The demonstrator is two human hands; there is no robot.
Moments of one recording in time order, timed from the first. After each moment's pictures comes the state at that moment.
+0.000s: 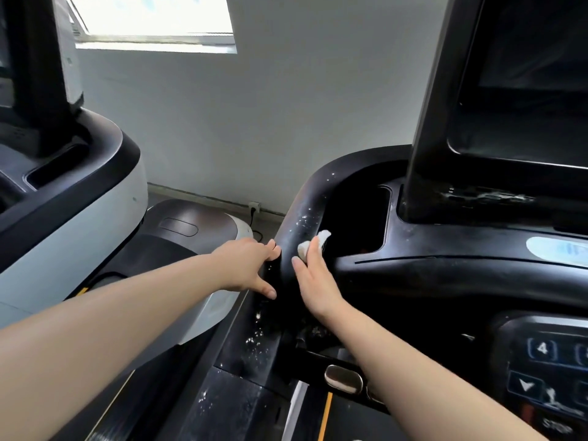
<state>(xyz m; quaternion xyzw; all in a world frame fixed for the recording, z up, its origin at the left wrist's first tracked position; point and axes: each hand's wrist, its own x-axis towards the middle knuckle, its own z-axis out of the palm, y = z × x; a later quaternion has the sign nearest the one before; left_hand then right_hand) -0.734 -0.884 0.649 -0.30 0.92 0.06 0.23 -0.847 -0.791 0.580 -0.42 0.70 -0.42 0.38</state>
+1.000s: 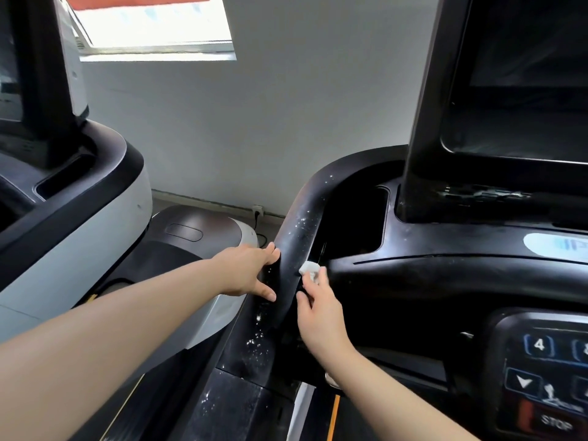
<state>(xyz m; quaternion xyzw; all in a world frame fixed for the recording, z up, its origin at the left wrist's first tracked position) -0.733 -0.885 0.647 -0.32 0.91 0.08 0.25 -0.823 -0.746 0.580 -0.42 0.74 -0.43 0.31</state>
